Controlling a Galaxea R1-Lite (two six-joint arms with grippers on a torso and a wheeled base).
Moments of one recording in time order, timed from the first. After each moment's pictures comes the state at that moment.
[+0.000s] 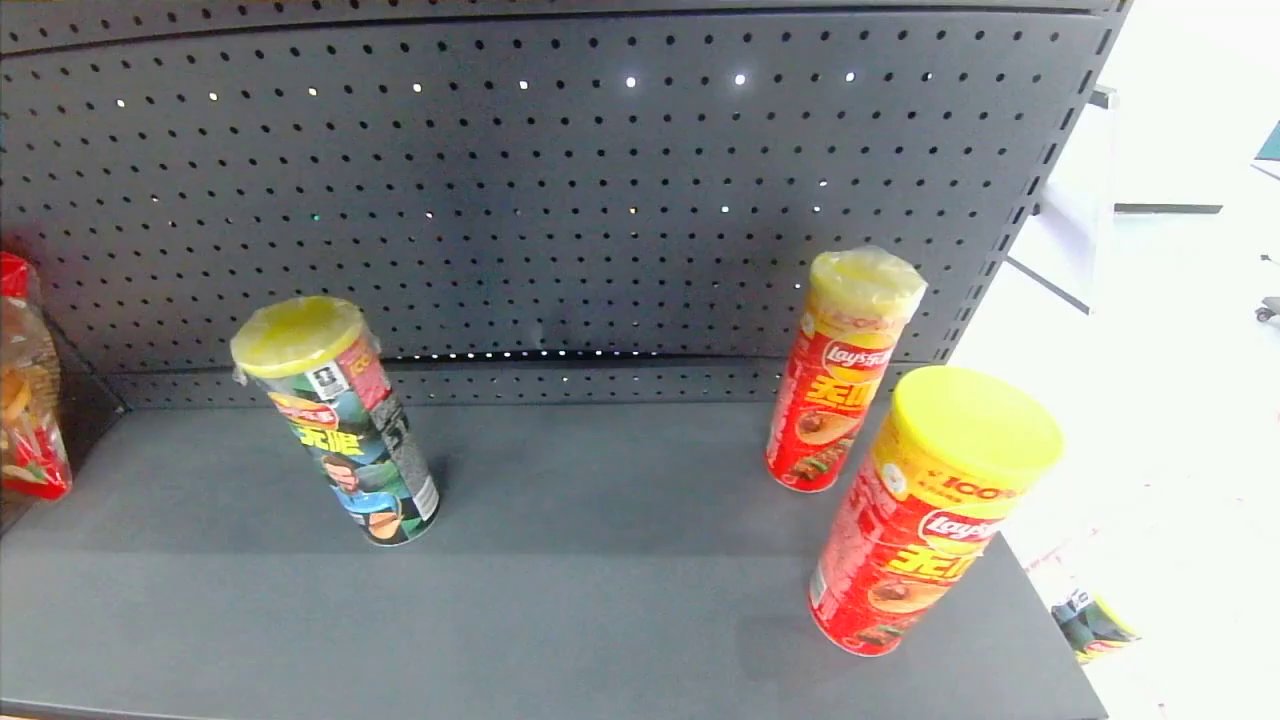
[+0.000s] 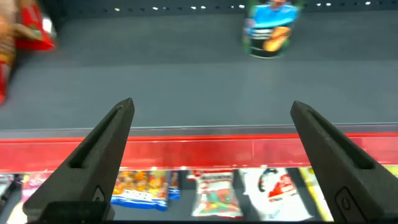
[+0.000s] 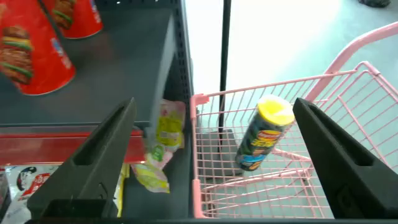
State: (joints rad) left arm 0.00 0.00 0.00 0.01 -0.01 0.01; right arm 0.00 0.00 0.00 0.02 -0.01 0.00
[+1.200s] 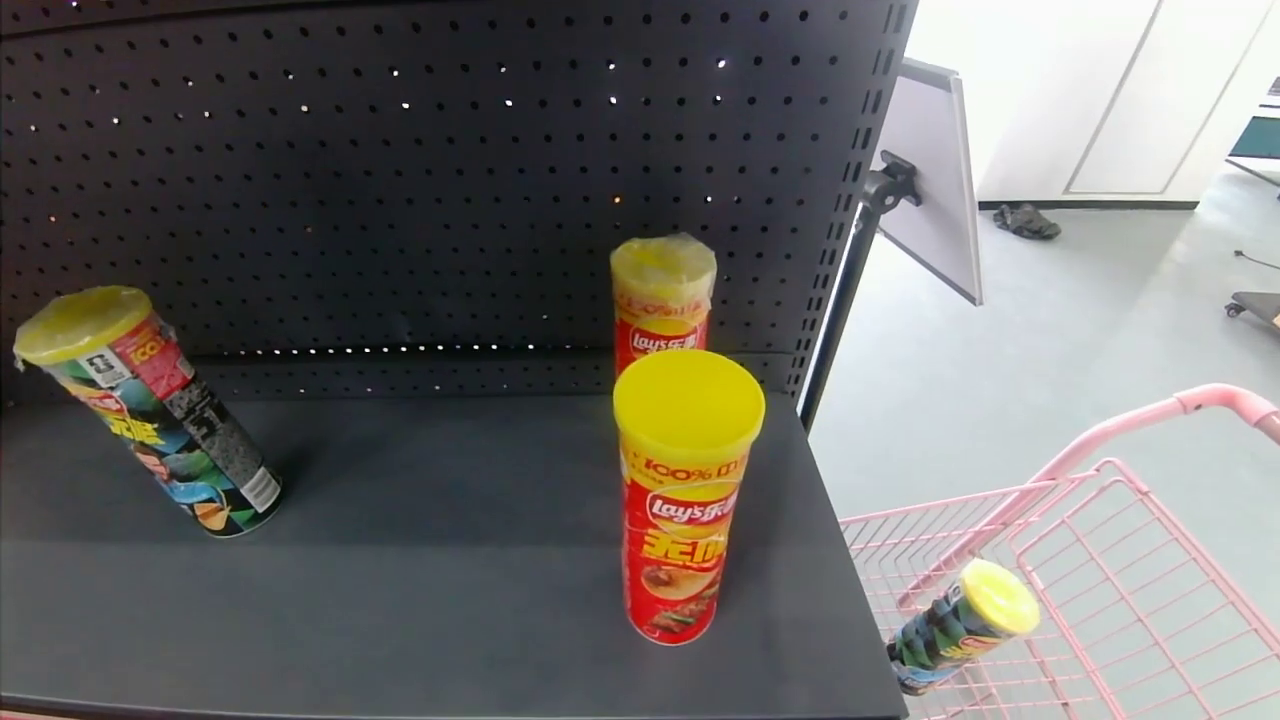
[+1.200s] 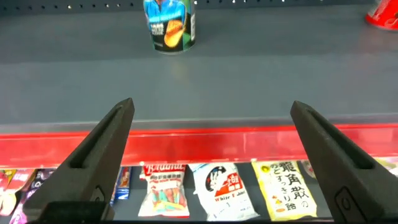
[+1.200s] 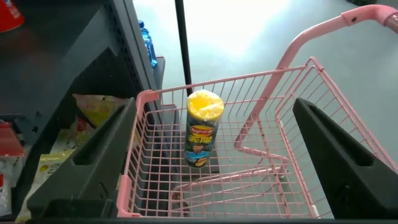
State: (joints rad) left arm 0.00 0.00 0.00 0.01 -0.01 0.01; right arm 0.00 0.00 0.00 0.02 -0.01 0.00
